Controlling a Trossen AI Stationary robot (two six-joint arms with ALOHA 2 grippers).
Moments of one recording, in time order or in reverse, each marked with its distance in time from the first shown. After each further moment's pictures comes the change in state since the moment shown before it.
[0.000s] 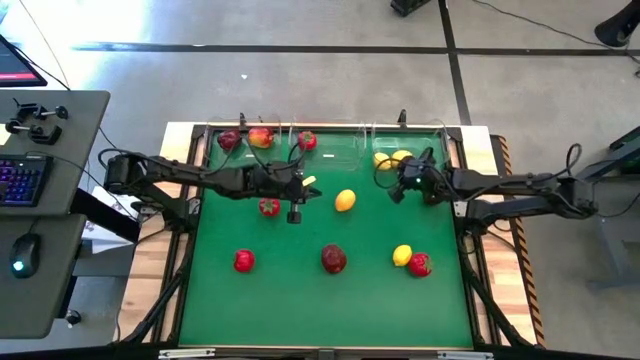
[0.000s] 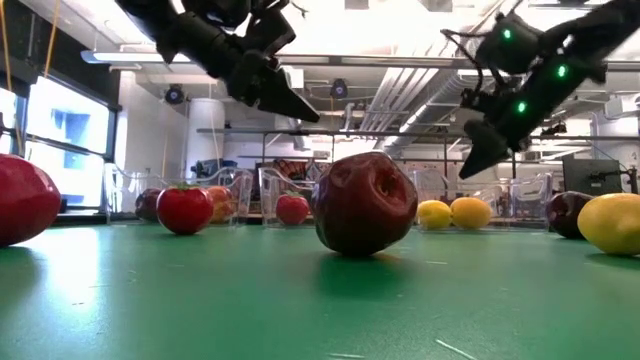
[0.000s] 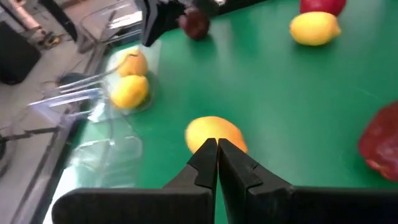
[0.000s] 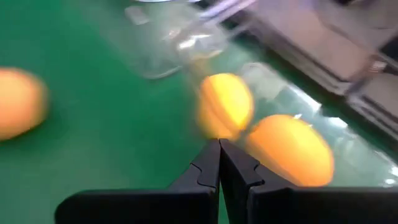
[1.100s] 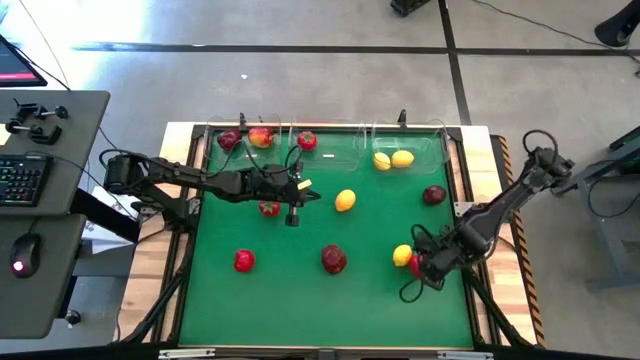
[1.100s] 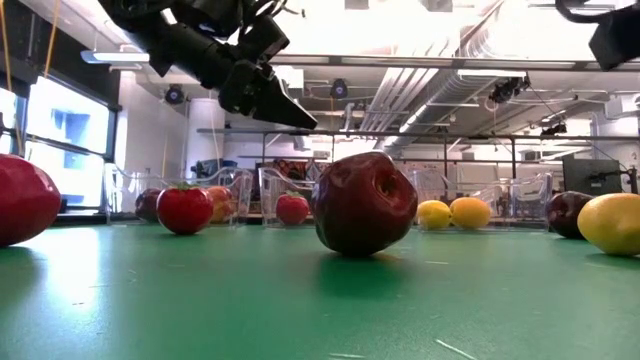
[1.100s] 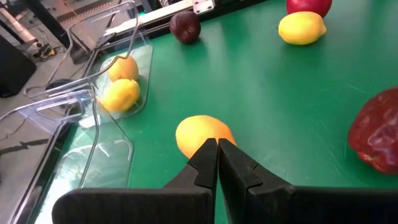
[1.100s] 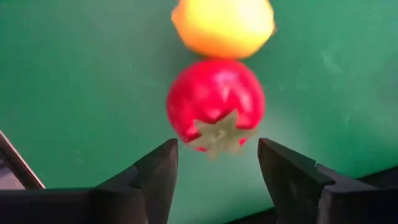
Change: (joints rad) left arm -0.005 0.000 -0.079 0.117 0.024 0.017; right arm 0.996 0.194 0.376 -0.831 -0.443 0.953
